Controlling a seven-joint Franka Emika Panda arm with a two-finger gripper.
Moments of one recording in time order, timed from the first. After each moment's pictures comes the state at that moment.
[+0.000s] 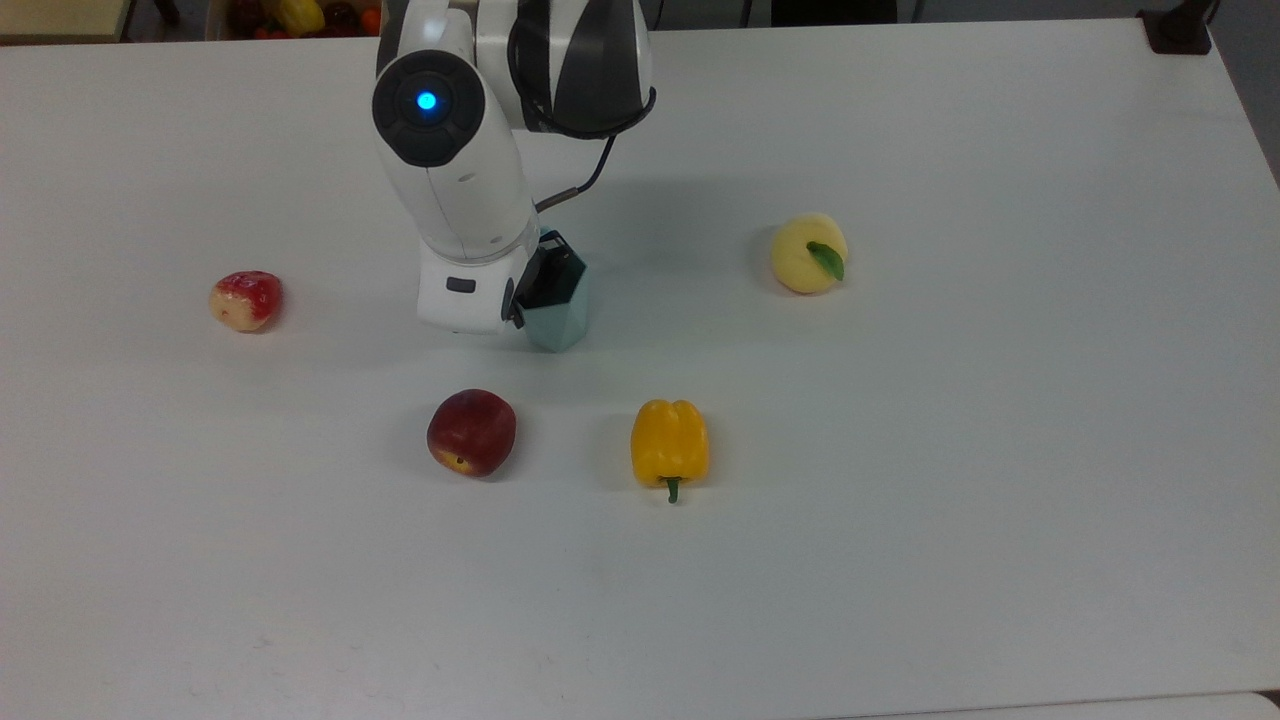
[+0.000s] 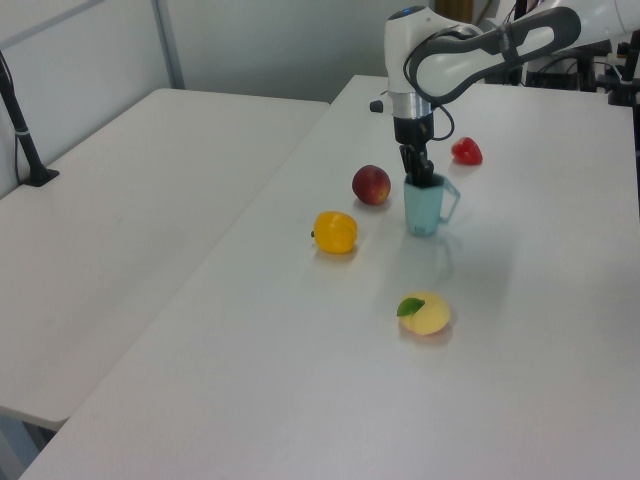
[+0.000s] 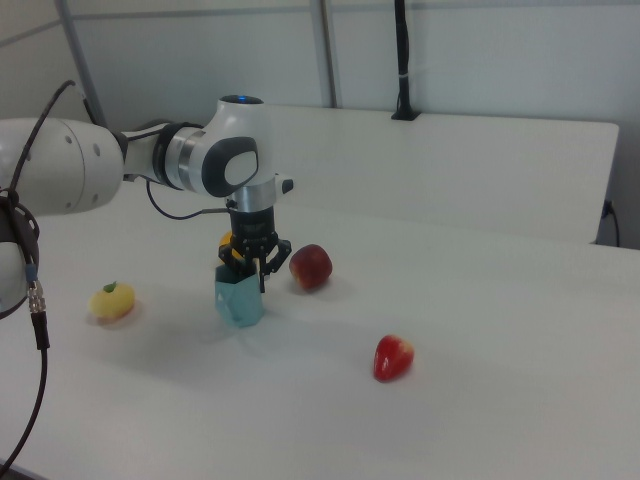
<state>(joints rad) 0.03 0.55 -0.01 -1.45 0.04 1.89 -0.68</state>
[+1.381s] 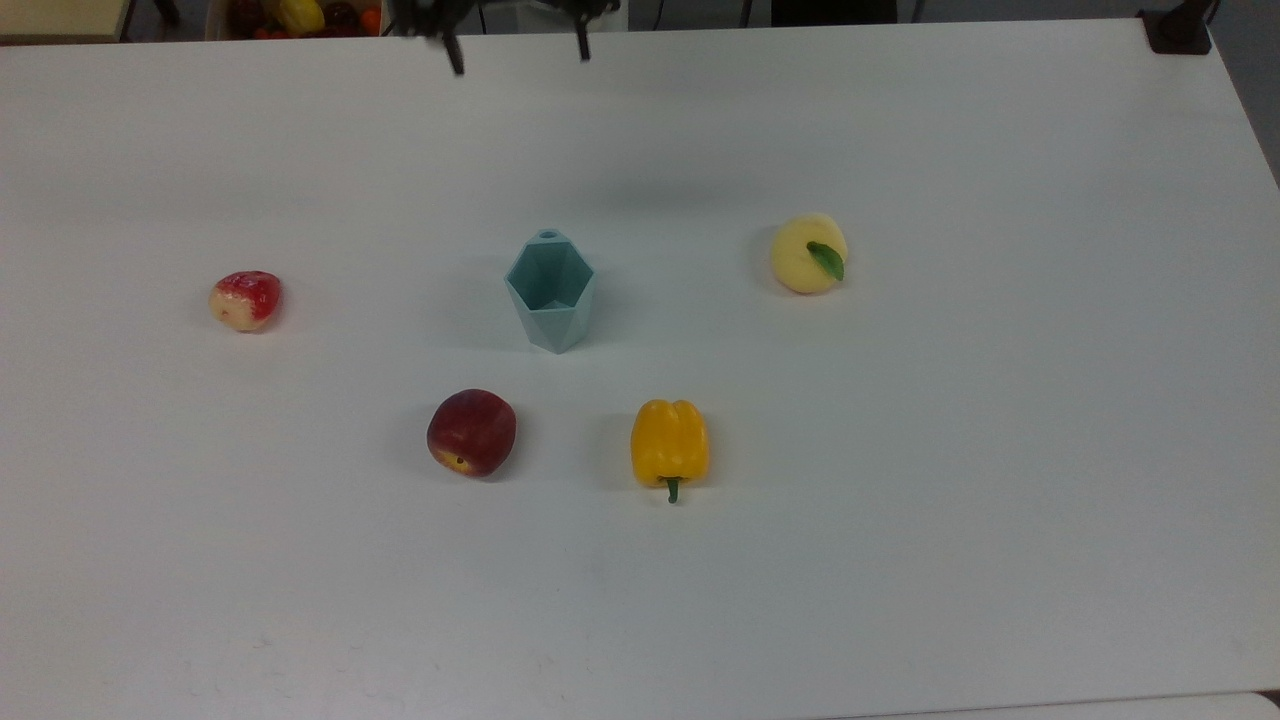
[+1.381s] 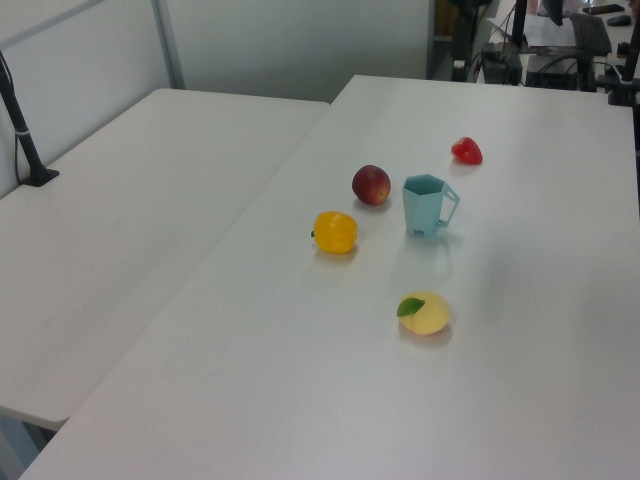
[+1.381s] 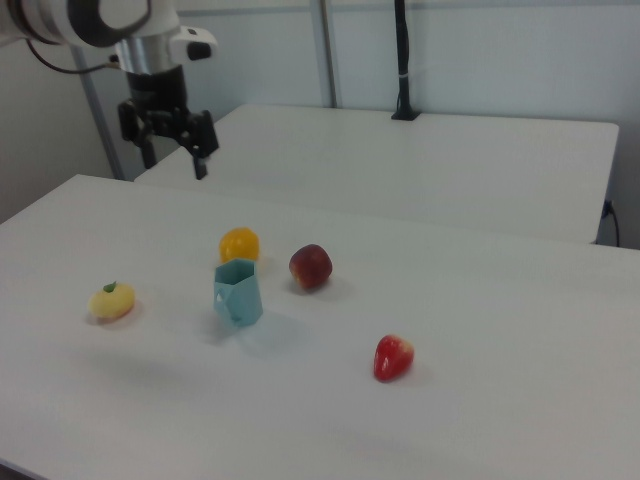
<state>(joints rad) 0.04 0.13 0.01 -1.41 0.07 1.56 -0.08</state>
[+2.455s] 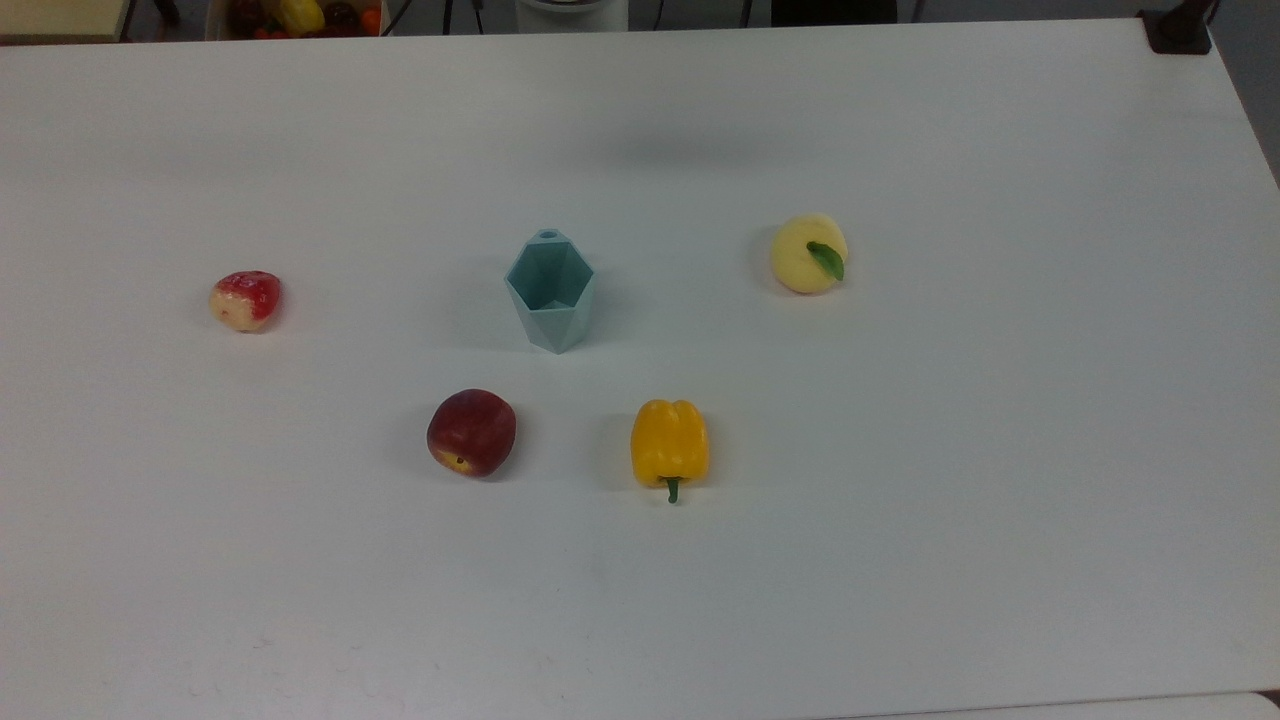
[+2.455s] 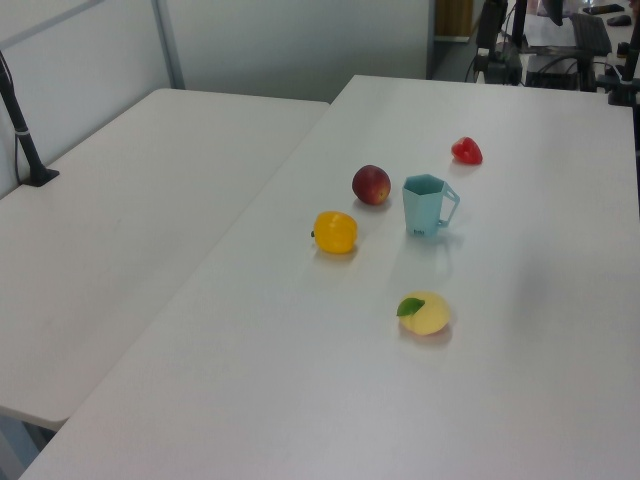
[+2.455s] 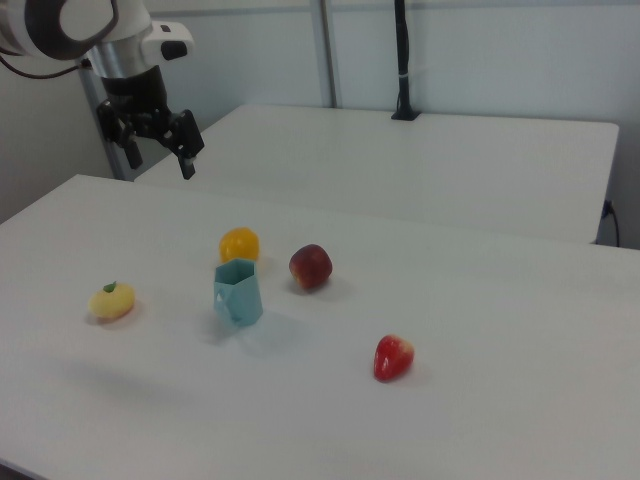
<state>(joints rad) 0.06 -0.05 -0.01 -1.62 0.09 1.69 -0.10</state>
